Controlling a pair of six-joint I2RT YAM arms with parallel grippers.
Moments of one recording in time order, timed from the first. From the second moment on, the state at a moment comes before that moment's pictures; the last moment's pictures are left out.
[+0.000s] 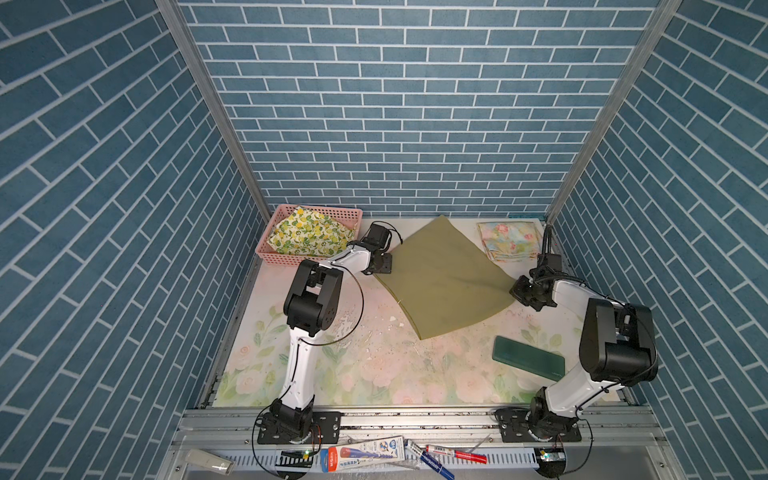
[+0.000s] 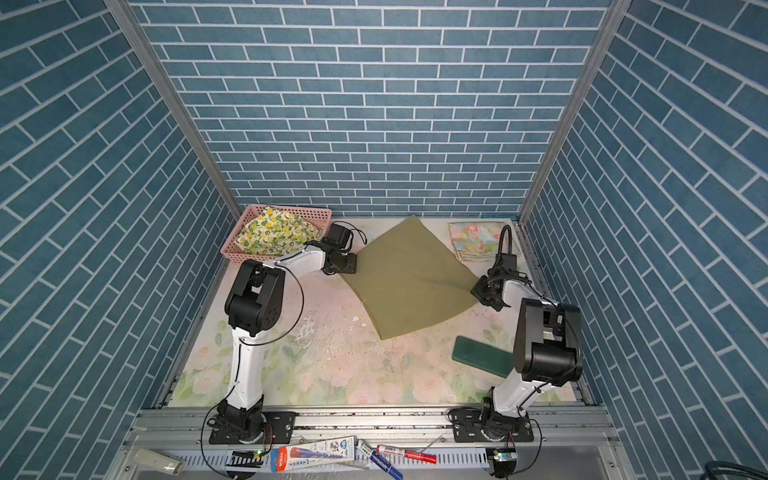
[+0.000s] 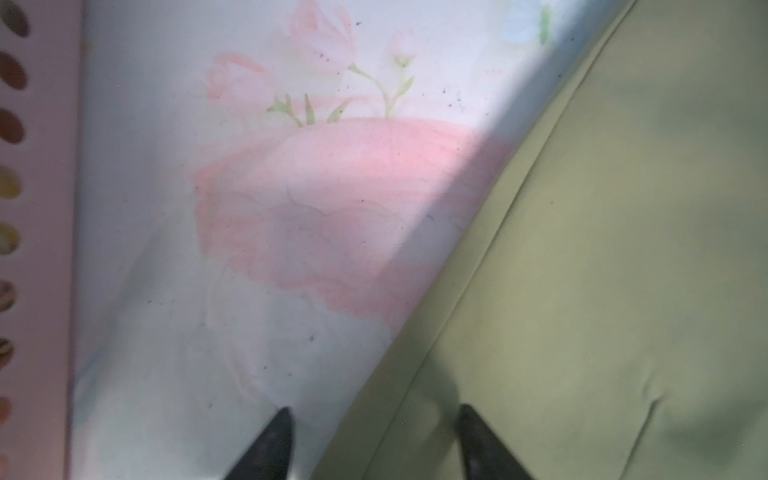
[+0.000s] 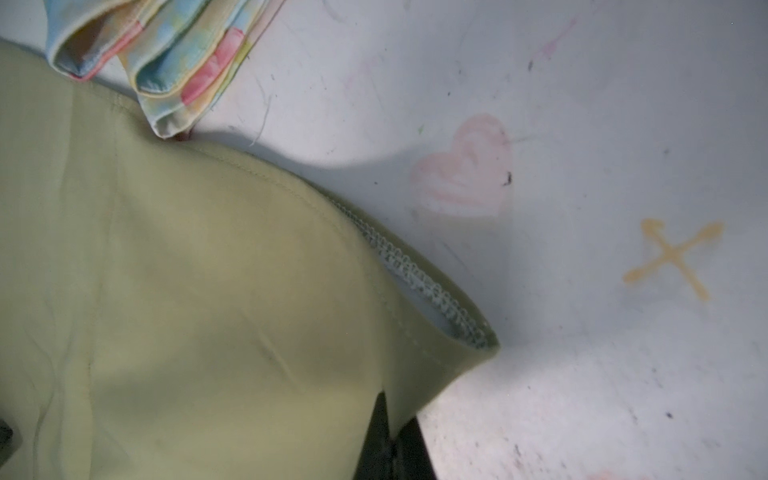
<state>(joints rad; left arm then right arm) -0.39 2.21 1.63 -0.46 -0.04 -0.31 -0.09 1.65 0.91 -0.35 -0.19 0.52</state>
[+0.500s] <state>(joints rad) -0.39 2.04 1.35 -0.35 0.03 -0.36 -0.09 1.65 0.95 -0.36 -0.23 0.48</state>
